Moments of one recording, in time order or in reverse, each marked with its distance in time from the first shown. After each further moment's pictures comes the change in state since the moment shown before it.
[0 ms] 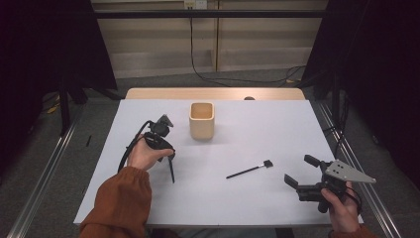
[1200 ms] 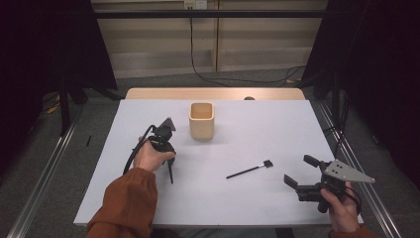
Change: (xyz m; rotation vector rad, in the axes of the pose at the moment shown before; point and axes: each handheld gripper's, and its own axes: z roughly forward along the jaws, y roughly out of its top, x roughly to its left) left arm -0.003 0.004 0.021 0.106 0.021 -0.093; right arm 0.000 -0.001 0.001 0.006 0.003 -0.006
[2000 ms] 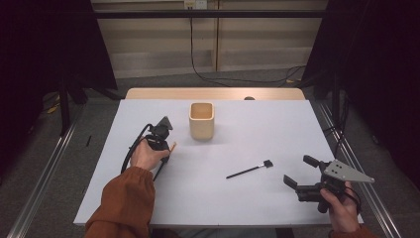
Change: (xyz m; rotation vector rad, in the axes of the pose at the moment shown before) left arm 0.011 -0.001 -0.001 -0.009 -0.015 -0.003; right arm 0.000 0.000 0.000 0.006 0.004 -0.001
